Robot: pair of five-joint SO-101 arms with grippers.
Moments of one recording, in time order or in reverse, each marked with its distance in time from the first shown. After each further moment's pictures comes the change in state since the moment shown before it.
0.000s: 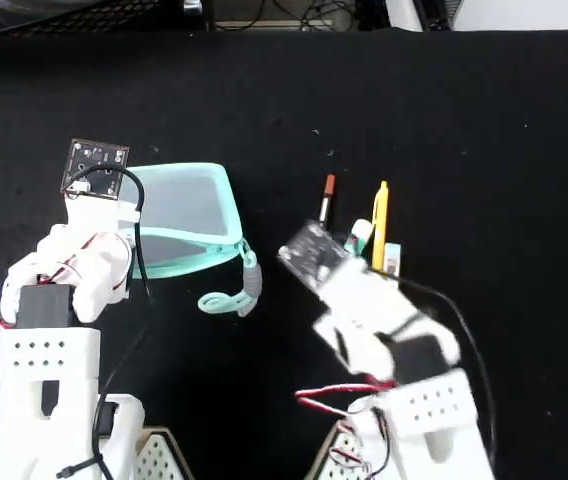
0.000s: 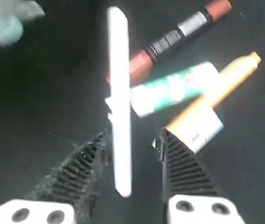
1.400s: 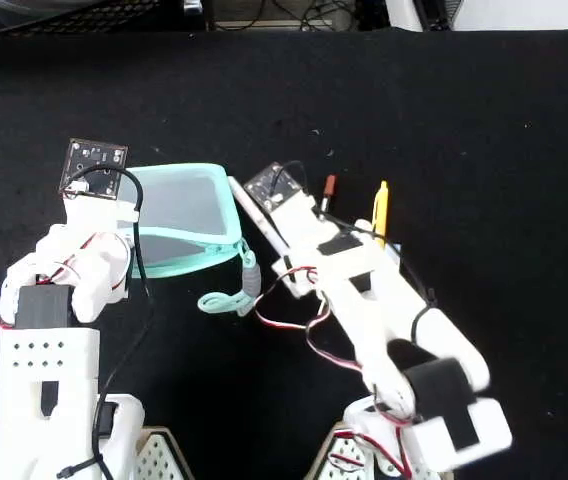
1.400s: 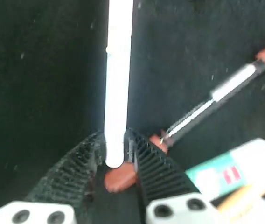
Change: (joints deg) left arm -0.3 0.0 -0.1 0.0 0.0; right arm -2.9 60.0 -17.4 -31.3 -9.6
